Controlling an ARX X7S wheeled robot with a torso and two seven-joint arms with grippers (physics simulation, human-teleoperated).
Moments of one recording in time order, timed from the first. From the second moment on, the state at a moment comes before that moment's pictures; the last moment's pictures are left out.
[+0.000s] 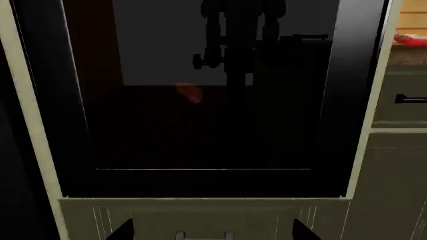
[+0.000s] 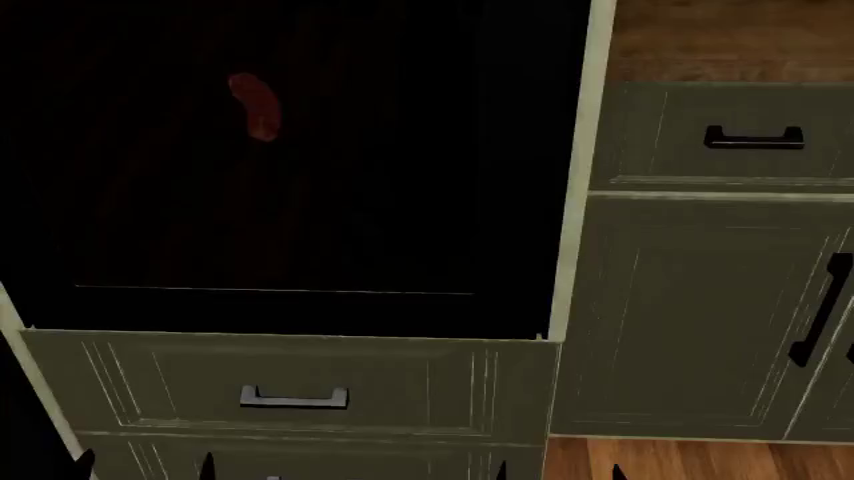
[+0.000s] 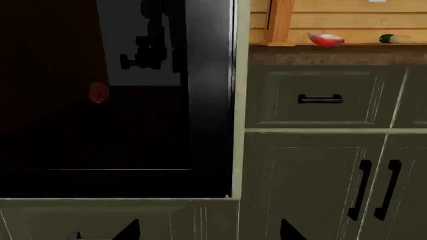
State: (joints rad) left arm 0.00 0.00 0.00 0.00 0.00 0.00 0.00; right arm 0.00 0.00 0.00 0.00 0.00 0.00 0.00
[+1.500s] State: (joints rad) left arm -0.09 -0.13 0.14 0.14 -0.18 -0.21 -0.08; right arm 0.07 0.15 -0.09 -0.13 0.15 0.16 0.13
